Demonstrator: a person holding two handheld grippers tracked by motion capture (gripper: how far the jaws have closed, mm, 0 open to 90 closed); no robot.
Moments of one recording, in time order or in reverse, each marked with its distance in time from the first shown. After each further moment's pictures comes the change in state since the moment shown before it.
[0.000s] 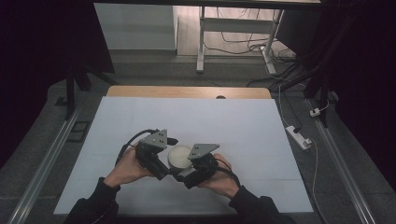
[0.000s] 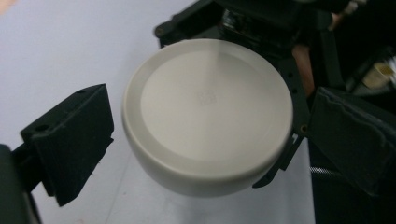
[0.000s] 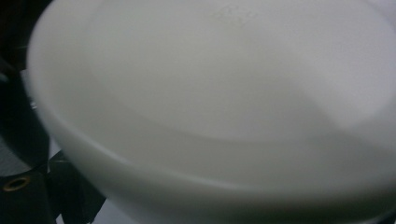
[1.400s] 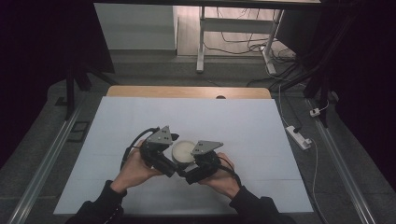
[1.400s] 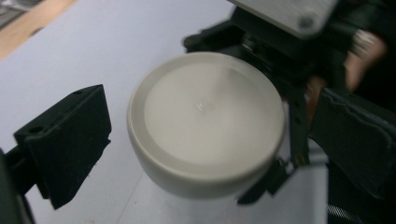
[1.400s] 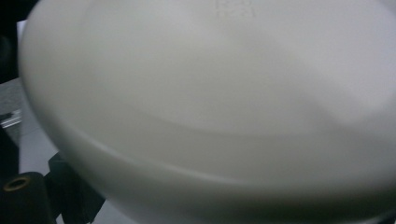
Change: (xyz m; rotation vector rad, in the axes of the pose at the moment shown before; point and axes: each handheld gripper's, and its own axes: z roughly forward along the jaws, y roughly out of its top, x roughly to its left) left arm -0.009 0.015 0.000 -0.031 0.135 -0.086; right arm -0.008 -0.001 -0.006 -0.012 -0.075 0.064
